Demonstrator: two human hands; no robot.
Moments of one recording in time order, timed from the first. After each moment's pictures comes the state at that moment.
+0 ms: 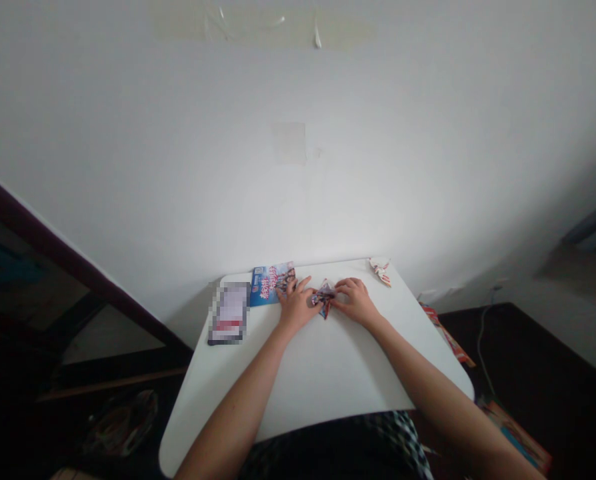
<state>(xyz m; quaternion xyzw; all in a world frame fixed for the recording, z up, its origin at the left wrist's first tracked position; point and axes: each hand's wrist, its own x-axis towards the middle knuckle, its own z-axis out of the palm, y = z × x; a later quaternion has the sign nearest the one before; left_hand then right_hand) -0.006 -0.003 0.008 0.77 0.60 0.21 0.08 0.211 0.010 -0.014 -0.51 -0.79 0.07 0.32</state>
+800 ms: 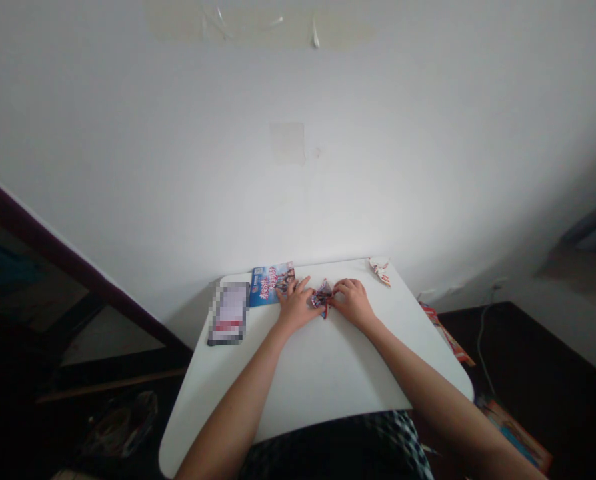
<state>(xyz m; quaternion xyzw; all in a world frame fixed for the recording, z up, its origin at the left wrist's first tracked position) -0.010 0.000 0.009 0.79 0.59 0.17 0.09 0.198 0.003 -0.008 -0.56 -0.77 0.07 0.32</state>
